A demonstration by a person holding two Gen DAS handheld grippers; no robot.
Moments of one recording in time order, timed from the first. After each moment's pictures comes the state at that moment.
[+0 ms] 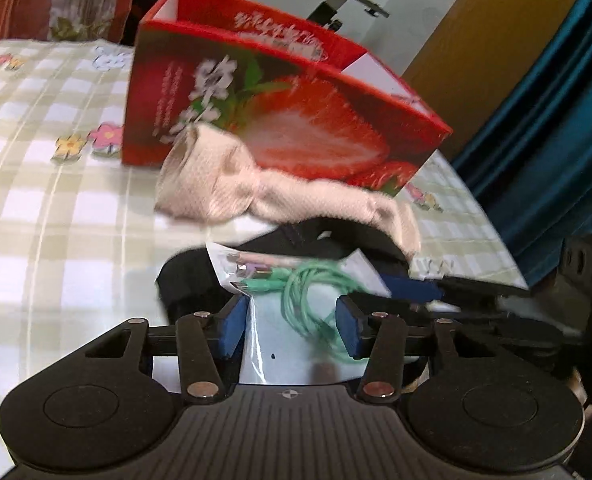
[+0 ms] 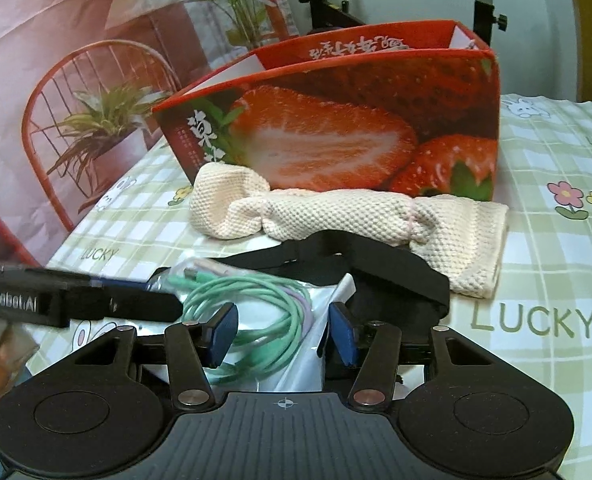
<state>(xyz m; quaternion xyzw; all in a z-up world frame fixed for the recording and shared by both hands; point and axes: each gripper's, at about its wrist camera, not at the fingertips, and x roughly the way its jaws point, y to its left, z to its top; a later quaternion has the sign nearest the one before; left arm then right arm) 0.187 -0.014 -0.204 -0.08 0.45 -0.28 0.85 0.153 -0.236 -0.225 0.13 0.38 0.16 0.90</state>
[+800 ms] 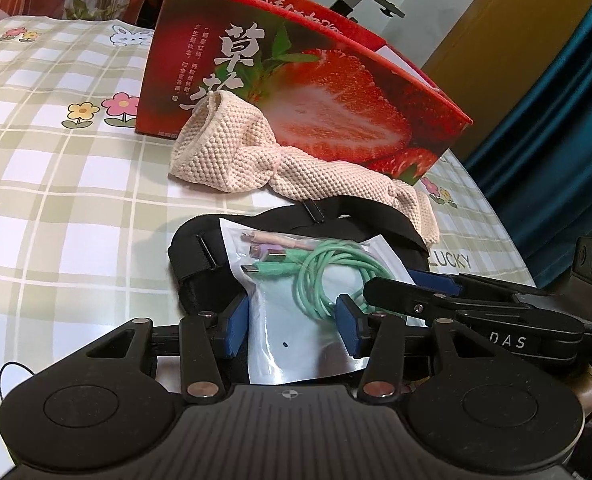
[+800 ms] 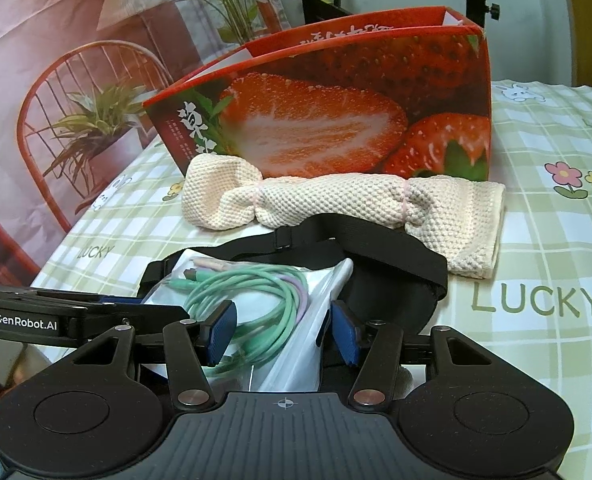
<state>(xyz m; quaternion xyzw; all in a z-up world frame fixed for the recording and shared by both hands) 0.186 -0.010 -0.226 -0.10 0.45 -0.27 0.85 0.148 -0.239 -0.234 0.14 0.38 0.15 0.90</state>
